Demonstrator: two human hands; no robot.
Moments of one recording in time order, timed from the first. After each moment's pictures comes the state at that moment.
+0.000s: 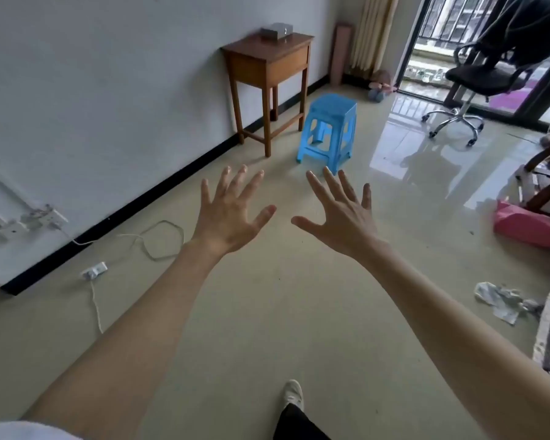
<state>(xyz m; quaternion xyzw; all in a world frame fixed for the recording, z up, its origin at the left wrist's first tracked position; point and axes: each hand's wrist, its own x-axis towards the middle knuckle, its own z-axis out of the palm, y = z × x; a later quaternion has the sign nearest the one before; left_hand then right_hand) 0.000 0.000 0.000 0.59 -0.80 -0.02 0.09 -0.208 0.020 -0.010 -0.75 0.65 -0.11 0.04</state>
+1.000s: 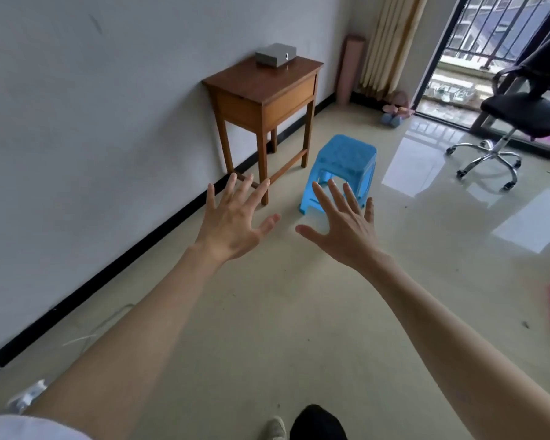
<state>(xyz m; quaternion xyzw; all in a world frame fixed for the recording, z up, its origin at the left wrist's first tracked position) -0.062 -0.589 -0.006 0.57 -0.82 -0.02 0.05 -0.268 -0.563 -0.026 -0.72 0.68 -0.12 0.07</state>
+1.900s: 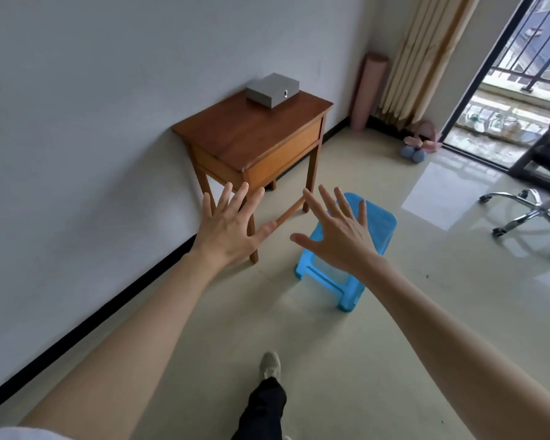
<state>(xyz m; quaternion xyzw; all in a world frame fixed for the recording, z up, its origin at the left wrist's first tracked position) -0.182 -1.052 -0.025 0.61 -0.79 -0.03 0.02 -0.390 -1.037 -0.029 -0.77 0.63 -0.07 0.07</state>
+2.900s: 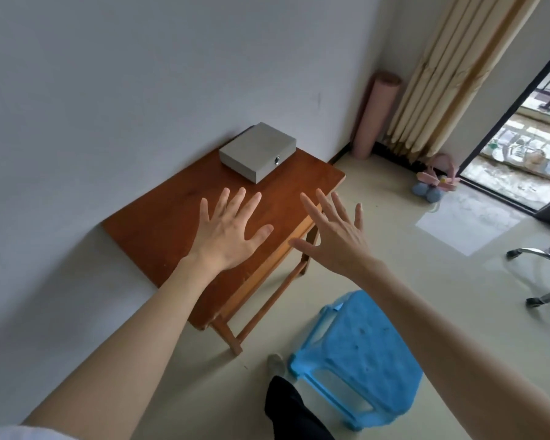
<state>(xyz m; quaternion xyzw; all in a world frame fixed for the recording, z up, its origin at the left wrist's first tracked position) -0.223 -1.554 -0.049 0.60 -0.80 -0.07 0.02 -0.433 -1.536 -0.049 -0.77 0.64 -0.06 0.08</state>
